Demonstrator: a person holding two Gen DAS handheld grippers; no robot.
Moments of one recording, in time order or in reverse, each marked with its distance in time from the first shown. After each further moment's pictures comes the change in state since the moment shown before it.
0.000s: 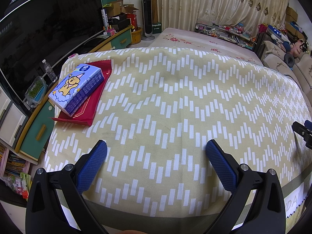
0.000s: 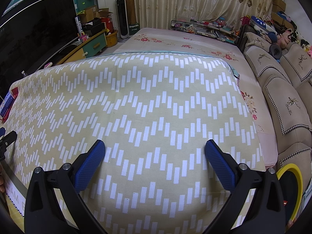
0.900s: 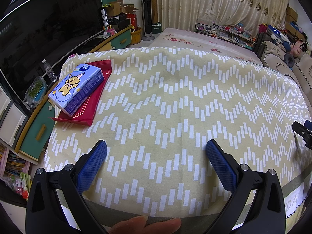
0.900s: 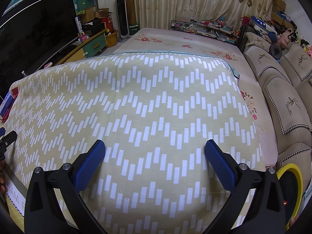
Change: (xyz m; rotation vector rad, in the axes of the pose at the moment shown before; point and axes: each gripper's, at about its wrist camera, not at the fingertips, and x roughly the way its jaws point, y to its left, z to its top) left arm -0.001 0.001 -0.002 -0.001 0.000 -0.001; right arm 0.000 0.001 -0.001 0.000 0.000 0.000
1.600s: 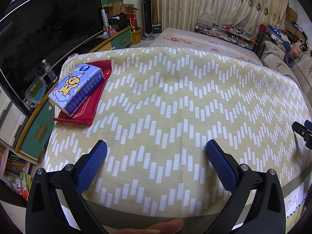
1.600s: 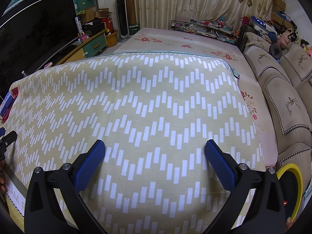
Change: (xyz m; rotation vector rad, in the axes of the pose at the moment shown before) left arm -0.001 0.001 -0.002 0.000 0.000 0.000; right arm 0.000 0.000 0.000 0.000 0.000 0.000
